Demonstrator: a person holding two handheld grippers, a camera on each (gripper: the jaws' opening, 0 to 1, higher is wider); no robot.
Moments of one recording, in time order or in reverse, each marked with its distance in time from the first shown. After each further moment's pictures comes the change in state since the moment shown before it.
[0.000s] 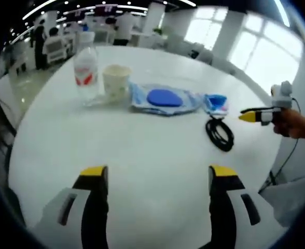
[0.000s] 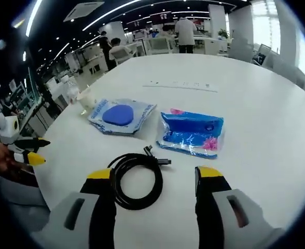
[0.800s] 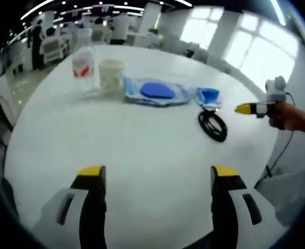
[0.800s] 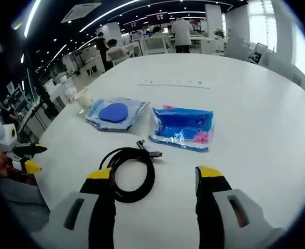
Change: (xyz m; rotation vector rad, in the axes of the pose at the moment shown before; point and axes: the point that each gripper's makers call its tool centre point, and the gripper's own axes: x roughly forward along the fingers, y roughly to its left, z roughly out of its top) left arm -0.006 -0.011 -0.023 0.011 -0.010 -0.032; right arm -0.010 -0.015 -0.007 0.032 -0.018 -0.020
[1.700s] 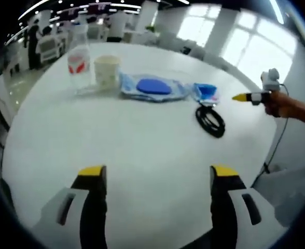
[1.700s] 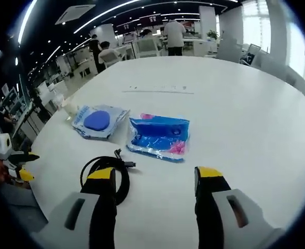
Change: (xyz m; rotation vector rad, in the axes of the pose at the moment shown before) left arm 0.004 -0.003 -0.004 0.002 0.023 -0.030; right arm -0.008 -0.027 0.018 0.001 -0.005 -0.054
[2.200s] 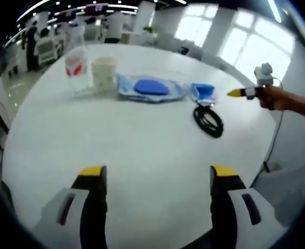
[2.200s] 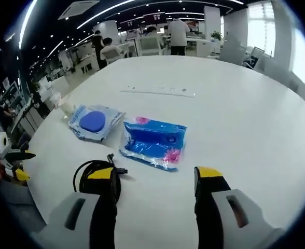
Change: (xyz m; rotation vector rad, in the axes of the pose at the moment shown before) left arm -0.001 -0.002 0.002 0.015 -0.007 -0.008; right arm 0.010 -0.015 0.011 -0.039 0.022 0.002
